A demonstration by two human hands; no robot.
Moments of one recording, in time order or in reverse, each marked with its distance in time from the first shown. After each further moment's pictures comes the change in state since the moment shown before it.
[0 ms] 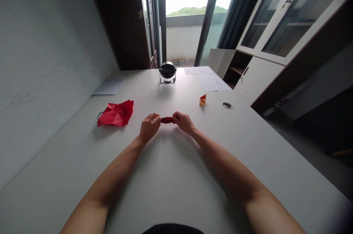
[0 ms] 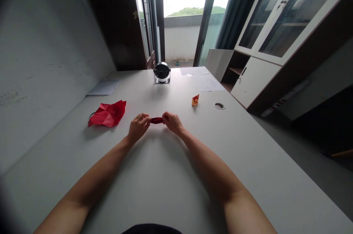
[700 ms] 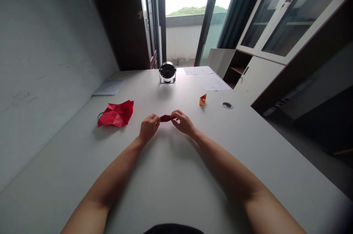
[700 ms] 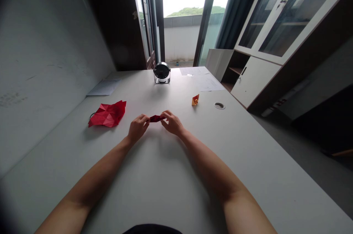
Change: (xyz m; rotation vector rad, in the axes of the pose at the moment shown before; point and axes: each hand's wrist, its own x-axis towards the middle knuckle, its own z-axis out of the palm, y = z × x) left_hand -0.001 -0.003 0.002 0.003 -0.052 -0.086; right_hand -0.005 -0.006 -0.007 -0.087 -0.016 -0.269
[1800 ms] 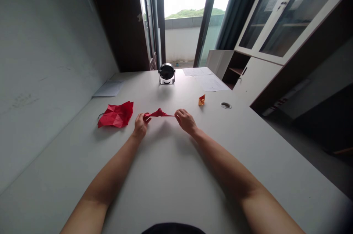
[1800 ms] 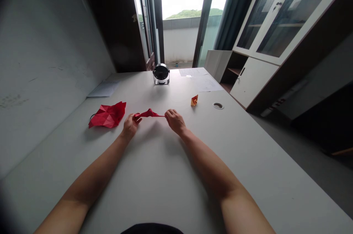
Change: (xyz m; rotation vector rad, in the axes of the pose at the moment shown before) left_hand 0.013 -0.047 0.024 -1.544 0.455 -0.941; right_hand 0.001 0.014 -0.009 -0.378 0.024 -0.023
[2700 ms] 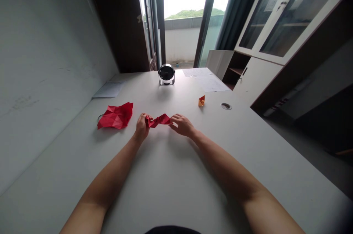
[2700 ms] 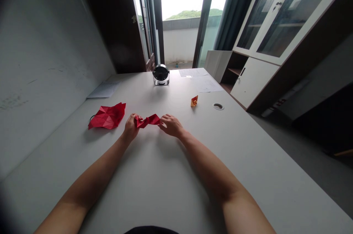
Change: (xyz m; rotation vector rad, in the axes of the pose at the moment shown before) left_hand -0.026 0.011 0.016 0.003 -0.229 0.024; right_hand 0.001 -0.015 -0.003 0.146 -0.128 -0.141
